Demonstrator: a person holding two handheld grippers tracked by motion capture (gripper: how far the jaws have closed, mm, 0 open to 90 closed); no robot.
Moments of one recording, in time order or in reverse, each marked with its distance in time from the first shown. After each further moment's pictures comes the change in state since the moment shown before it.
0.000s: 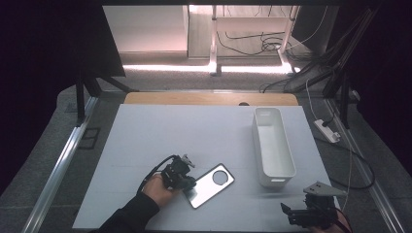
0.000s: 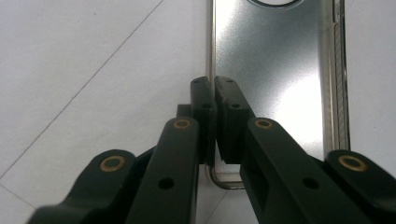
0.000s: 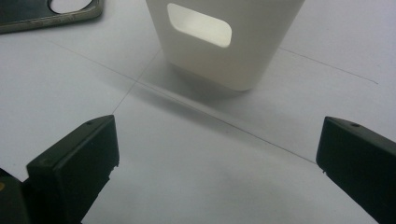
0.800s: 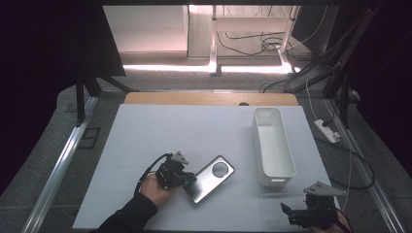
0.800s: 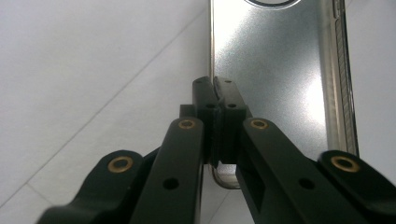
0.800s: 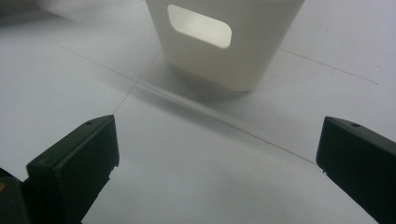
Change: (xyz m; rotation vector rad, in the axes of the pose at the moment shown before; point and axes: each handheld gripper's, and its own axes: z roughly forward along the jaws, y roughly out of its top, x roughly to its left) left arm 0.004 -0.012 -0.022 -0.194 -0.006 -0.011; right arm 0.000 0.000 -0.001 -0.003 0.002 0.002
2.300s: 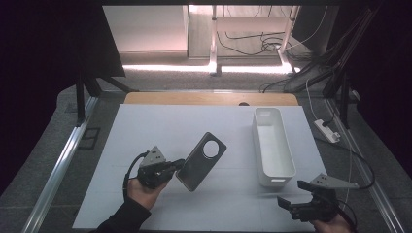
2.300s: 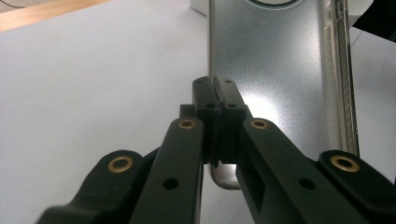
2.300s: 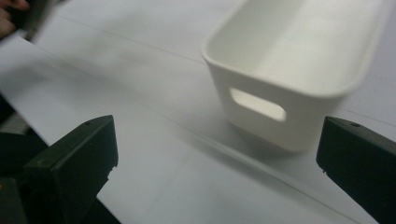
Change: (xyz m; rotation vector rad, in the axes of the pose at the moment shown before) left arm -0.008 -0.017 -0.053 -0.373 0.093 -0.007; right arm -0.005 0.025 -0.011 -0.156 0.276 0.066
